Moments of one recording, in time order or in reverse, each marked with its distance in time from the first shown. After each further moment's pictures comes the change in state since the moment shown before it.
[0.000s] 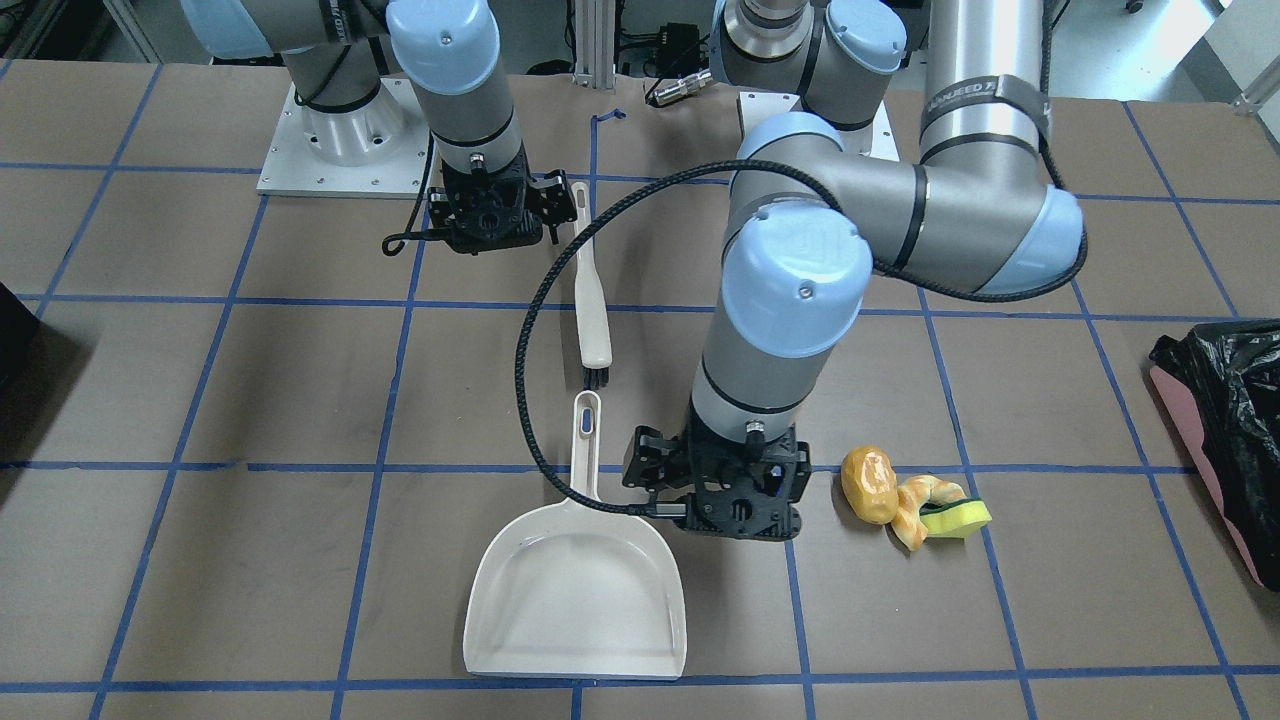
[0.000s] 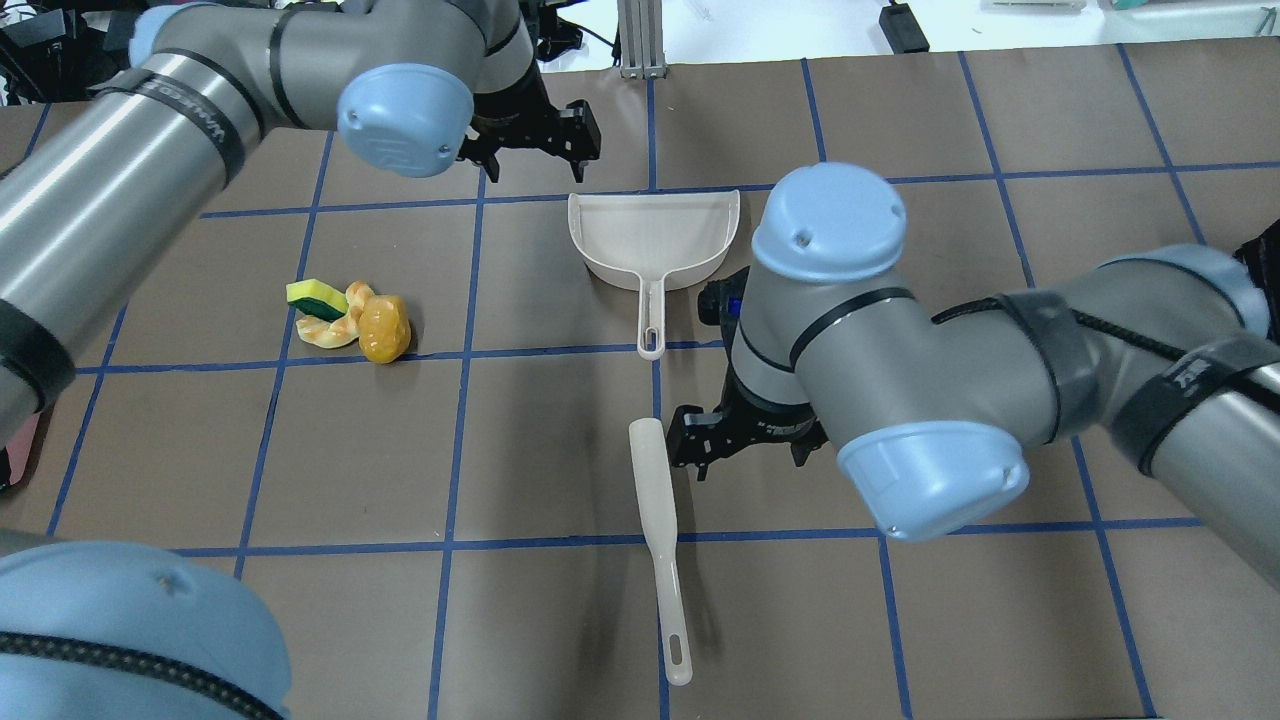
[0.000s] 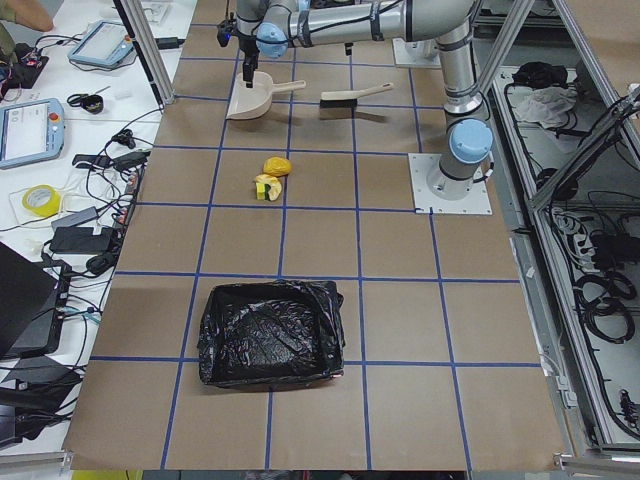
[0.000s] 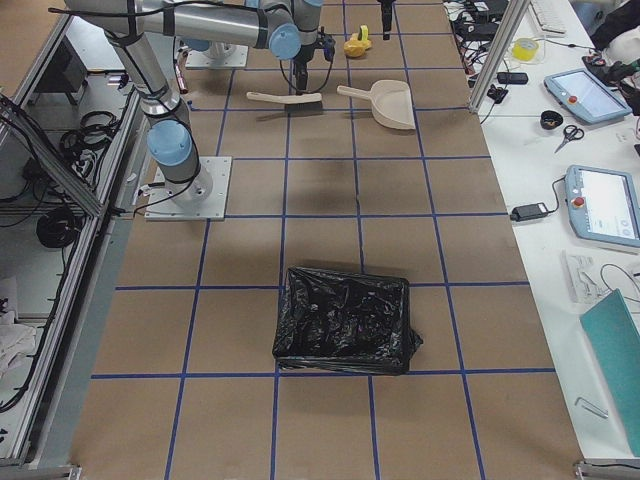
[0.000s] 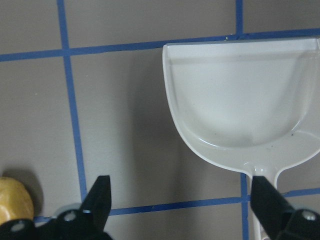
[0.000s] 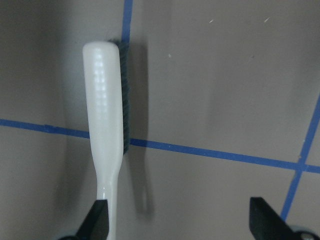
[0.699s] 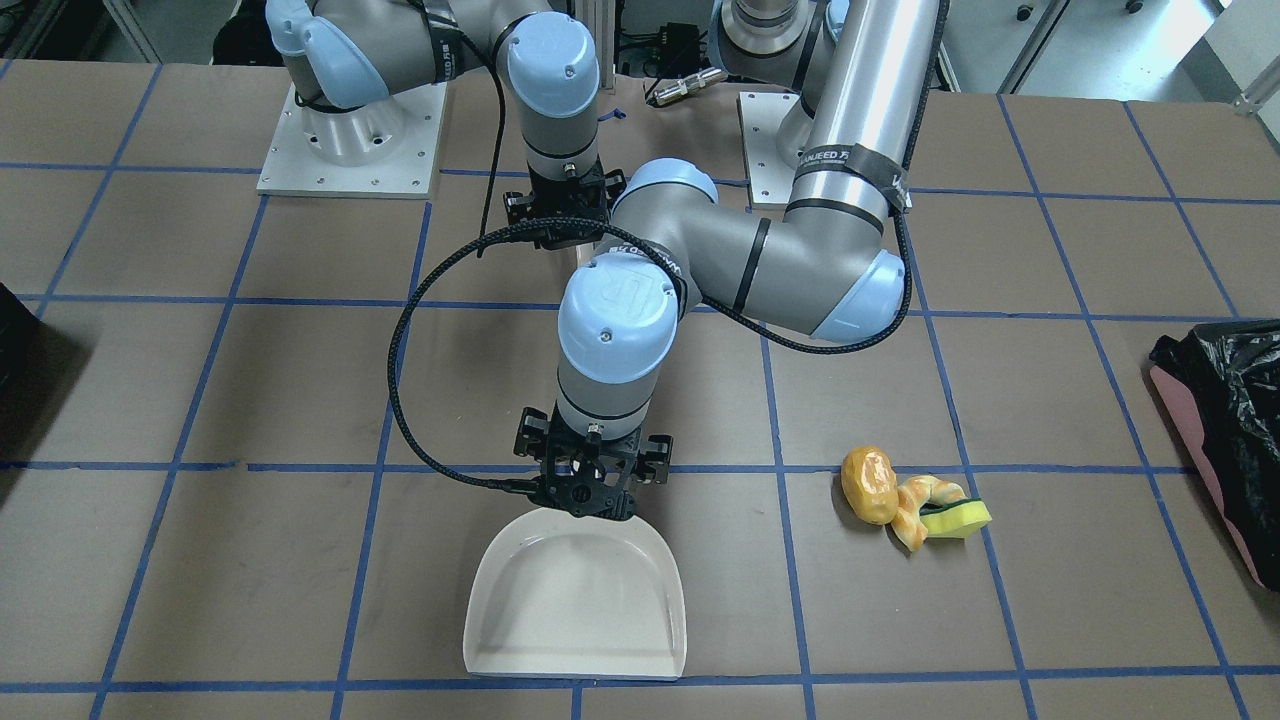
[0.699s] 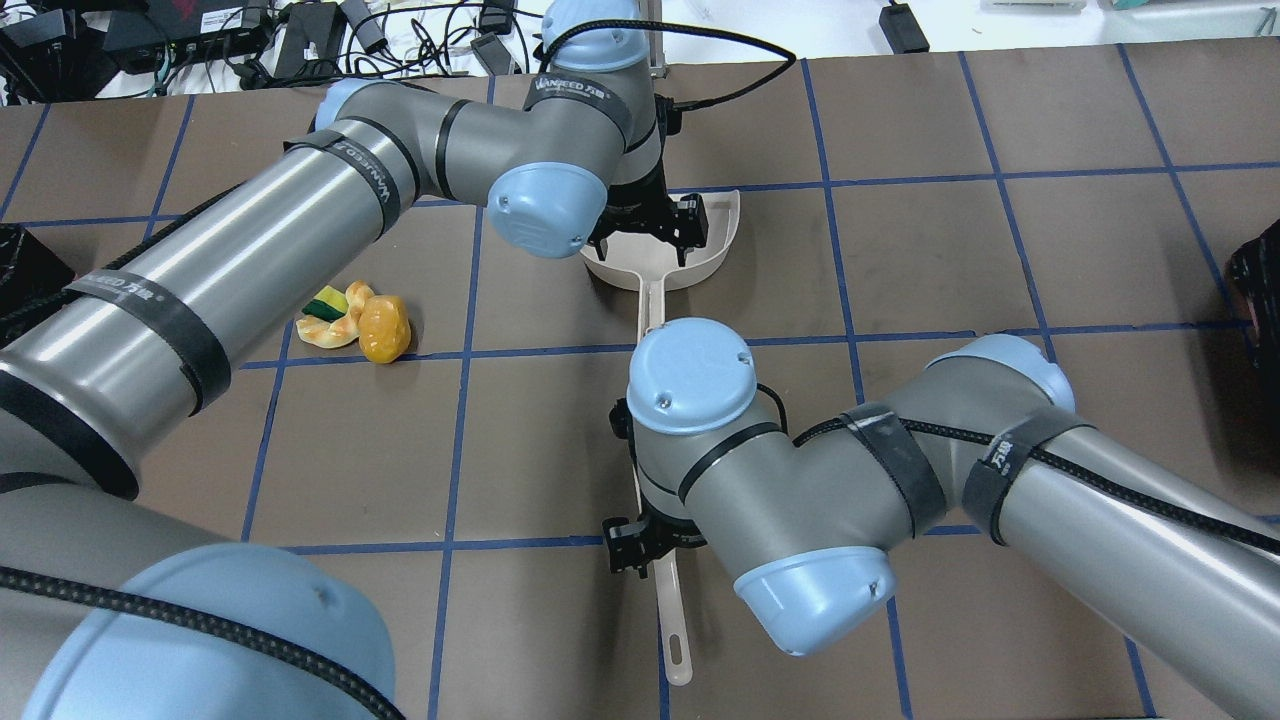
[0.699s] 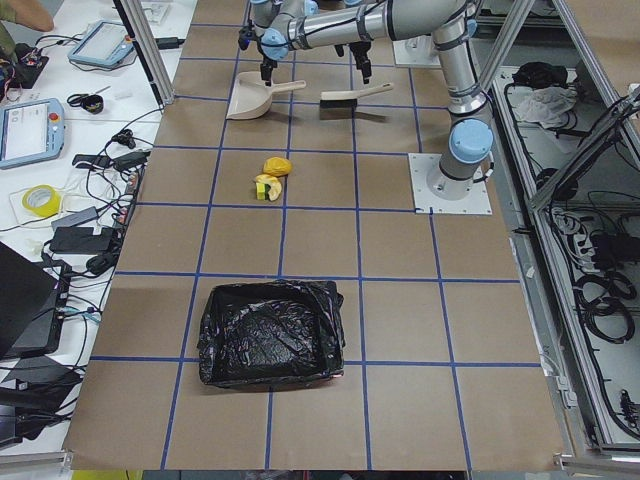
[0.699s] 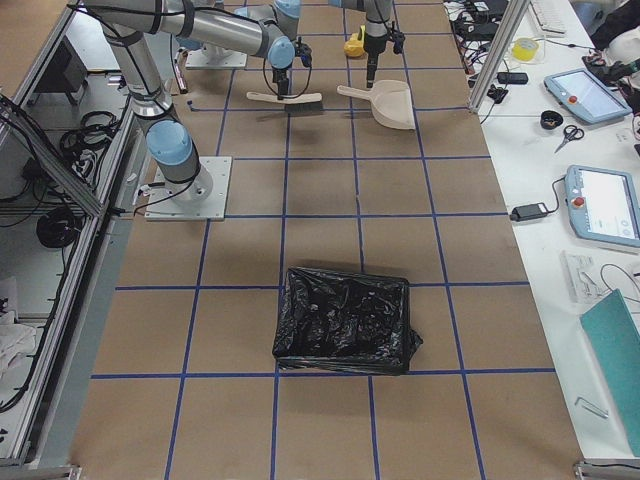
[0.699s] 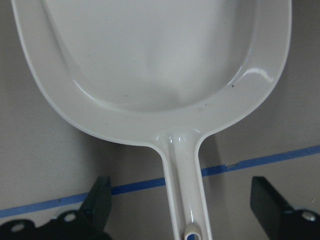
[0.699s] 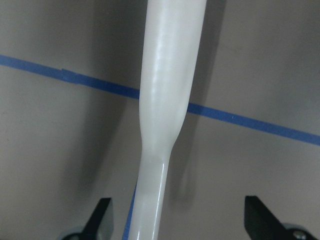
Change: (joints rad) left arm -0.138 -0.073 -0.067 0.027 -0.031 -0.032; right arm 0.184 0.076 0.075 -0.091 -0.008 0.056
